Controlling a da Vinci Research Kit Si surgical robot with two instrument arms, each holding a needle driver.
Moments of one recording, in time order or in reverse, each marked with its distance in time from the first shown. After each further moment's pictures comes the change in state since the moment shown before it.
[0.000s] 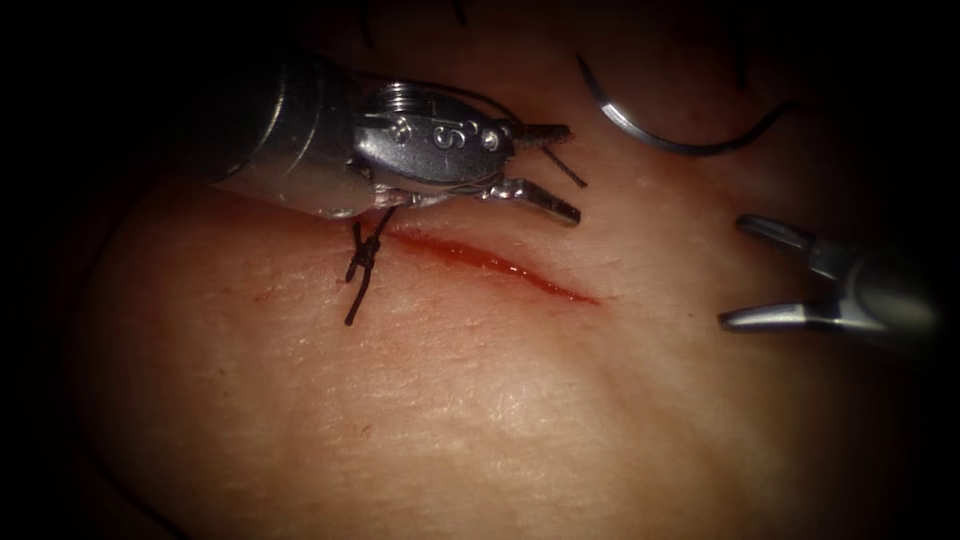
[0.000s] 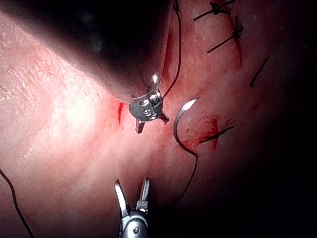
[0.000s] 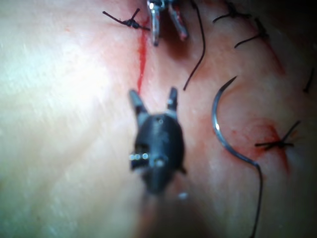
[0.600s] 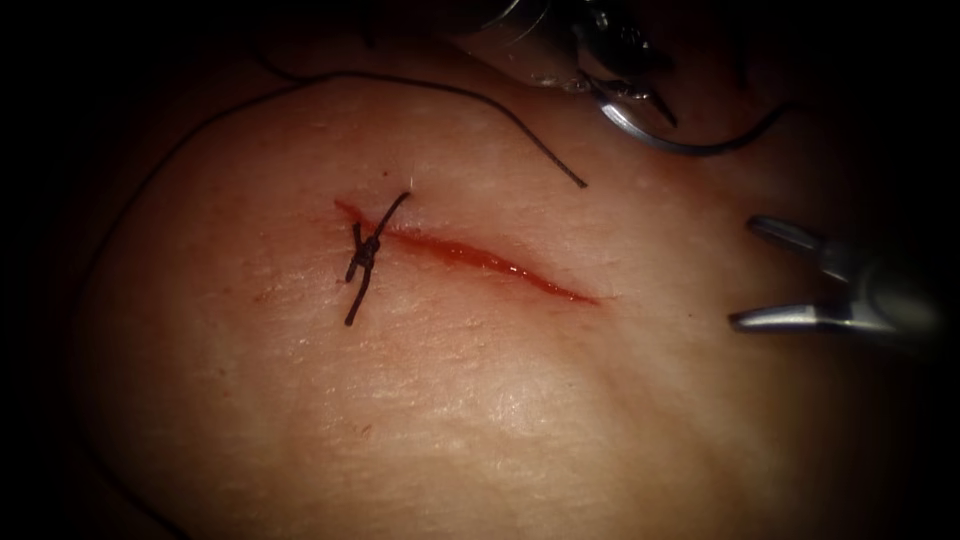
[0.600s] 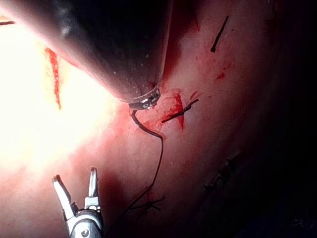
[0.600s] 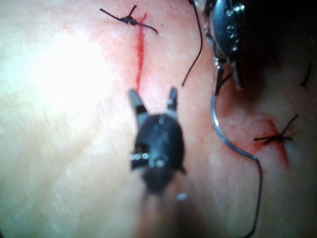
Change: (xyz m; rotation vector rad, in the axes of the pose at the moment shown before) right arm 0.000 0.000 0.000 -0.006 0.005 -0.005; left arm 0.002 -0.008 0.010 -0.102 -0.247 0.223
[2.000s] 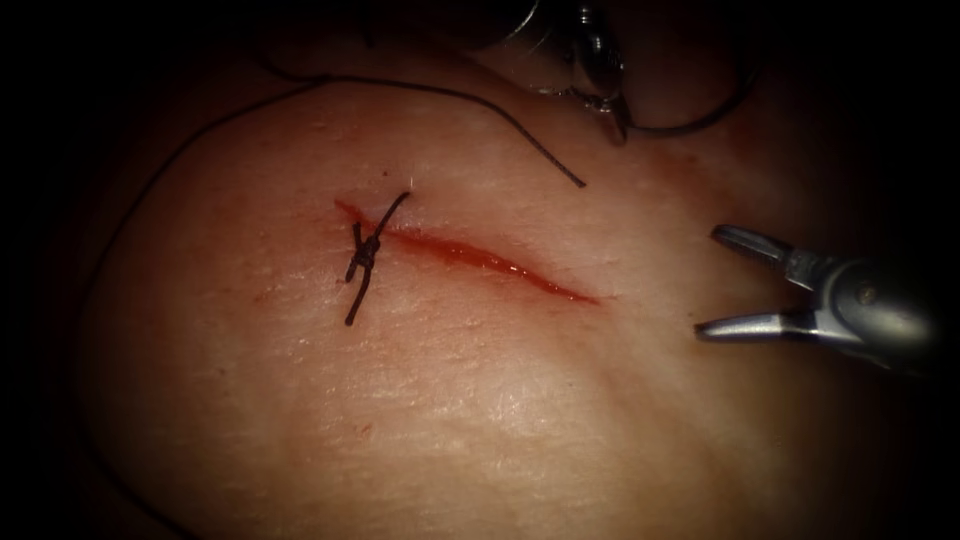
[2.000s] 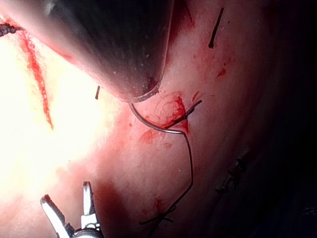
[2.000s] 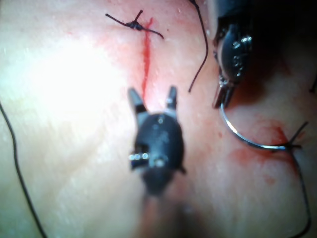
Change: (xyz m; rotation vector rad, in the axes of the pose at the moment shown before) right arm 0.000 -0.001 0.002 0.002 0.044 -0.005; left arm -0.004 -0.001 0.003 -0.182 -0.225 0.080
